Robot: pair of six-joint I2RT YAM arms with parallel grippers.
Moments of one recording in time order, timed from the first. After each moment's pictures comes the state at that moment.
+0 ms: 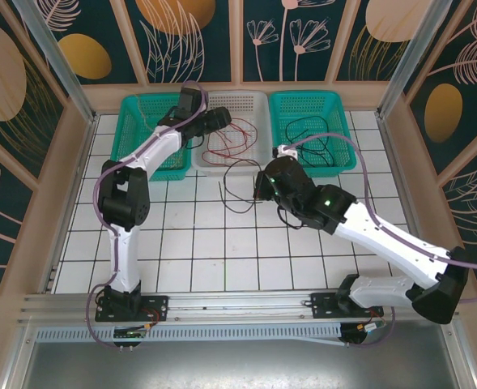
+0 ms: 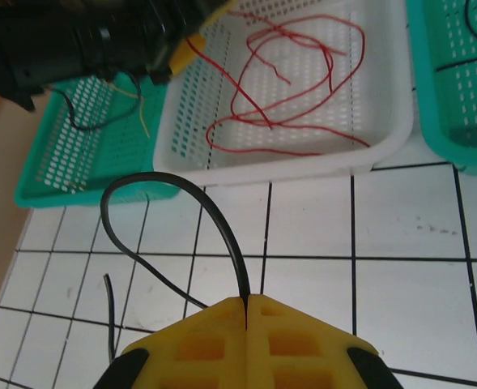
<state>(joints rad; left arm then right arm) -0.36 2.15 1.83 -0.31 0.21 -0.64 0.93 1.17 1.17 -0.59 0.35 0.78</state>
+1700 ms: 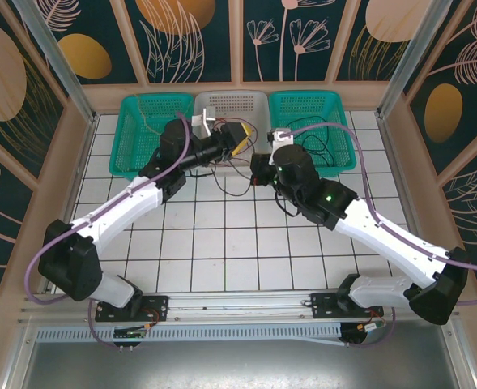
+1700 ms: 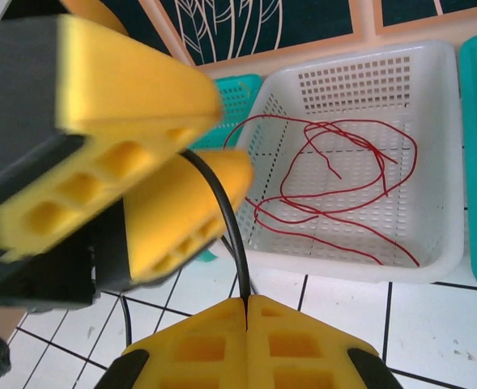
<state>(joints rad) -0.58 1.49 1.18 0.24 0.49 -1.24 0.89 1.20 1.17 -0.36 0.30 0.54</state>
